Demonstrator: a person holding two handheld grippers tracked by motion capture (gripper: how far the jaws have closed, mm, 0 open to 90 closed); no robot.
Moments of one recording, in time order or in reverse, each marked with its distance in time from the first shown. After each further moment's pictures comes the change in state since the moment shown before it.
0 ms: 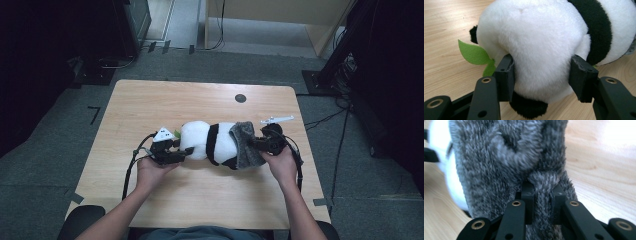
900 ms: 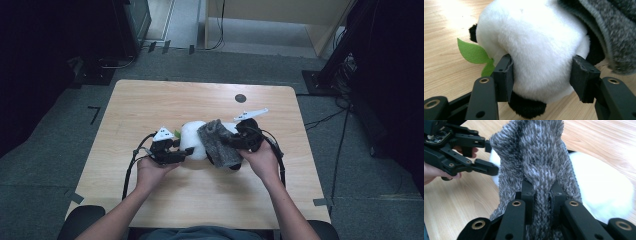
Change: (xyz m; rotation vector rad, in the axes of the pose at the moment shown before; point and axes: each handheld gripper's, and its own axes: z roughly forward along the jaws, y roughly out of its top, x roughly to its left) left arm 0.000 0.001 0.000 0.006 -0.005 -0.011; right arm 0.070 0.036 0.006 -0.004 0.142 -0.179
